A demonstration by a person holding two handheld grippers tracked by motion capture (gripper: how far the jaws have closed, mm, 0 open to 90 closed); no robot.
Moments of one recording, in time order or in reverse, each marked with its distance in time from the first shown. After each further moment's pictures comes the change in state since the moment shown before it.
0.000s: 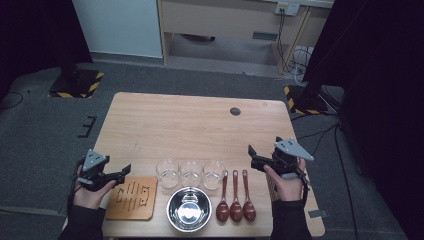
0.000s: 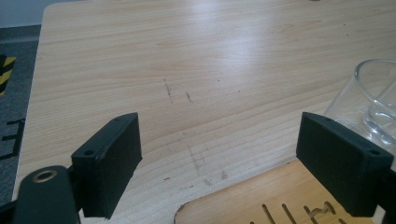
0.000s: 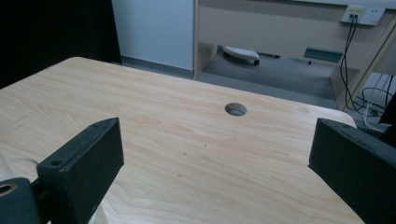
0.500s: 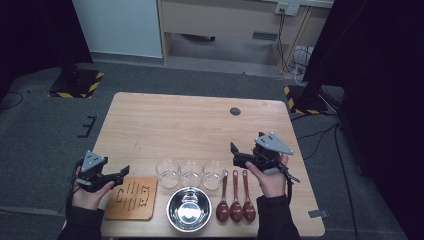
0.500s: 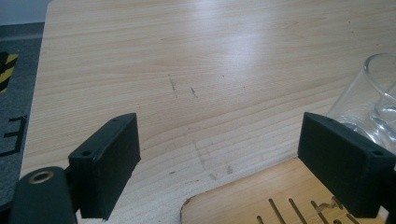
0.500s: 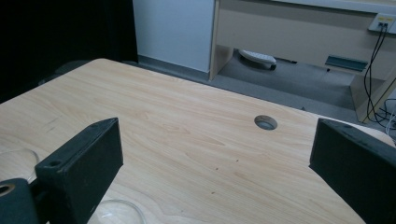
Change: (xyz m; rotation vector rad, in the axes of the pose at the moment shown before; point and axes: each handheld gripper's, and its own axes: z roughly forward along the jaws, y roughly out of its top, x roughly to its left) left arm 0.004 -0.004 0.000 0.001 0.006 -0.007; right arm 0.042 0.017 0.017 0.012 0.054 -0.040
